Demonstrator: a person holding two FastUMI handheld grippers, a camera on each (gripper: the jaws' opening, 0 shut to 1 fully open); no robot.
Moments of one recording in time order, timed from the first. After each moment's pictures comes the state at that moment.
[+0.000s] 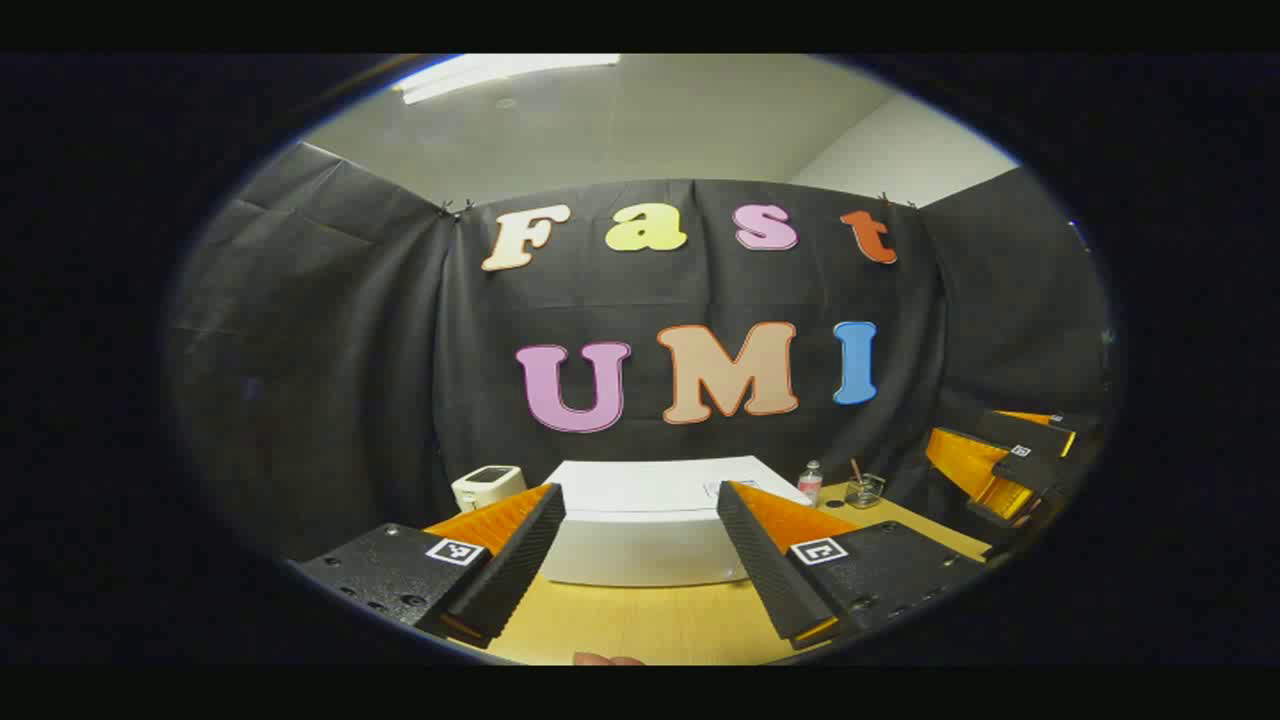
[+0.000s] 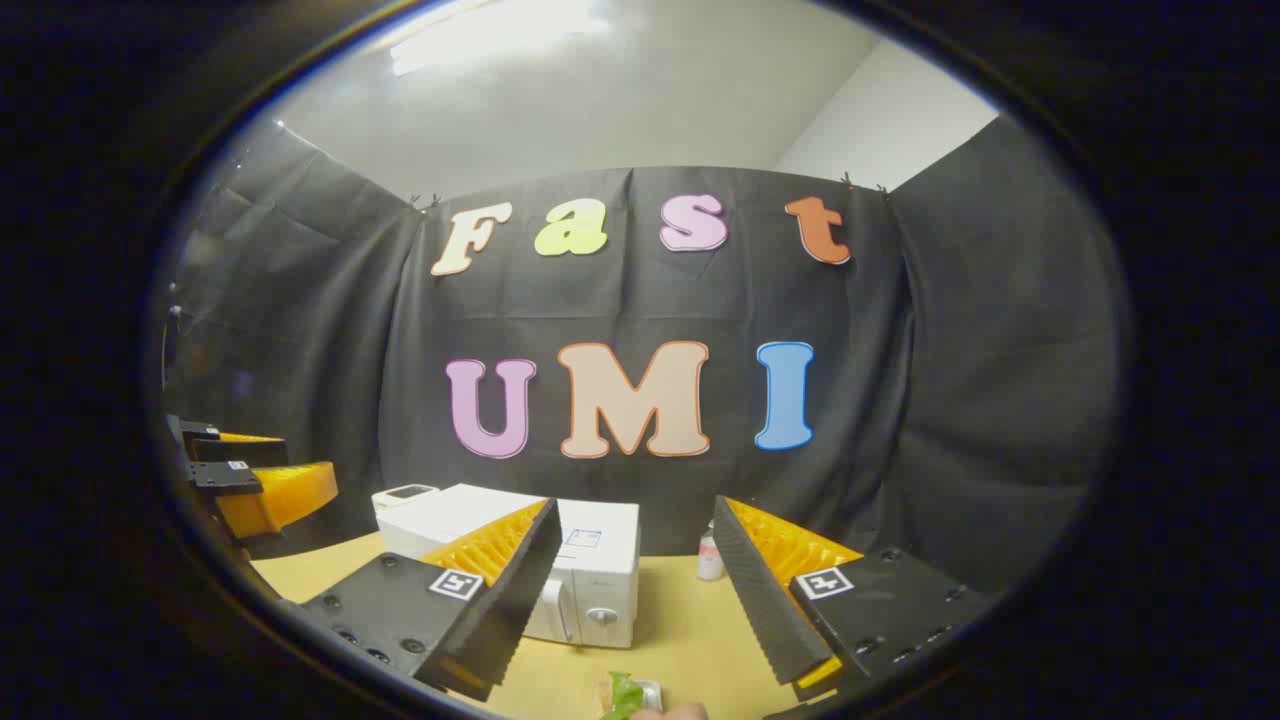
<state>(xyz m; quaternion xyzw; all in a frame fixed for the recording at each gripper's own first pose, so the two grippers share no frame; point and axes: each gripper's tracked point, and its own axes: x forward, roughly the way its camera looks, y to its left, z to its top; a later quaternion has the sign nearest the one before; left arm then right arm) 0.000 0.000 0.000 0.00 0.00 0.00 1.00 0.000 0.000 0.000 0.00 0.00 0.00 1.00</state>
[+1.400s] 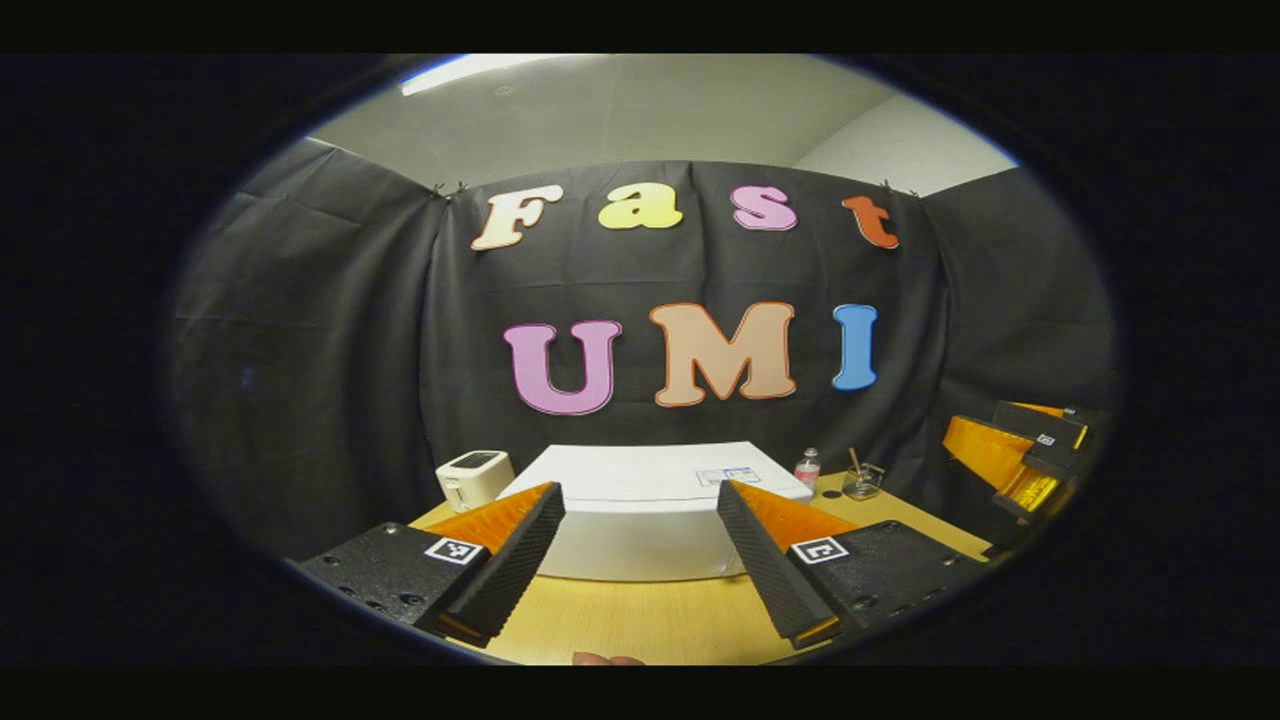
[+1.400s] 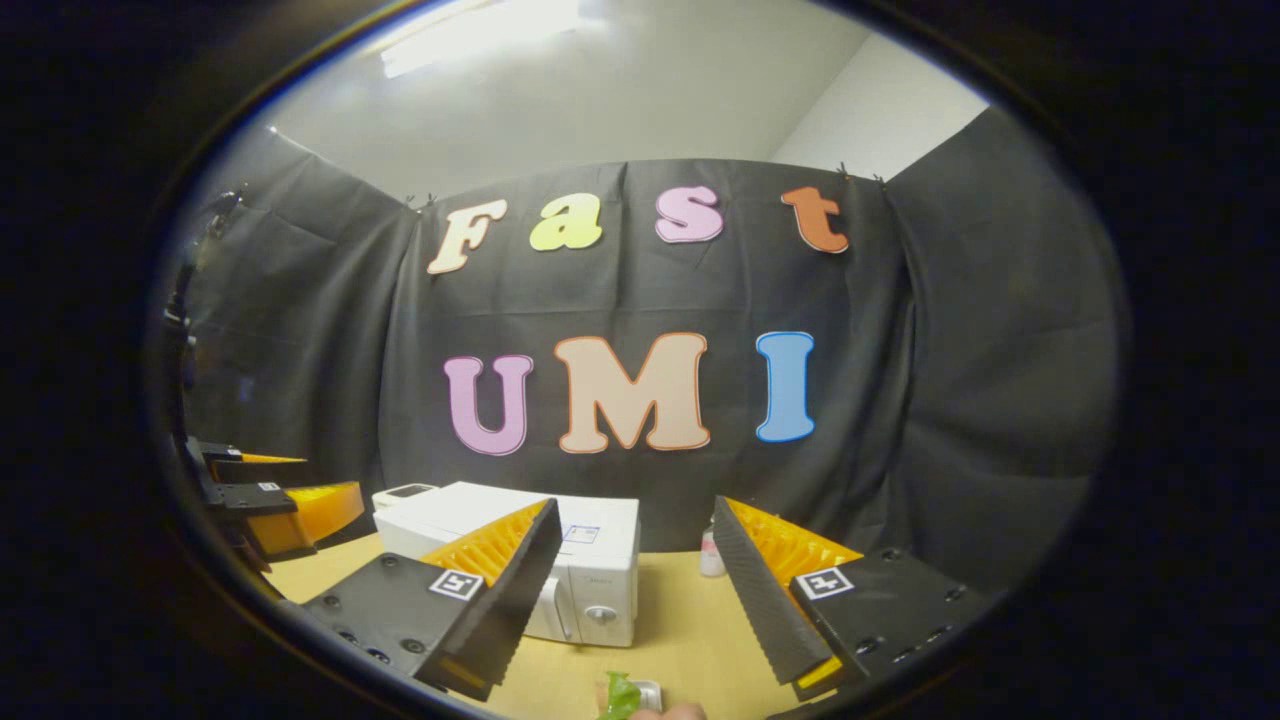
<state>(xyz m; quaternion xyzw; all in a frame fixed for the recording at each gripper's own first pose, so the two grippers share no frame) 0.029 -0.007 -0.025 -0.01 0.02 0.00 1.00 0.007 -0.008 -0.012 0.01 0.01 0.00 1.00</state>
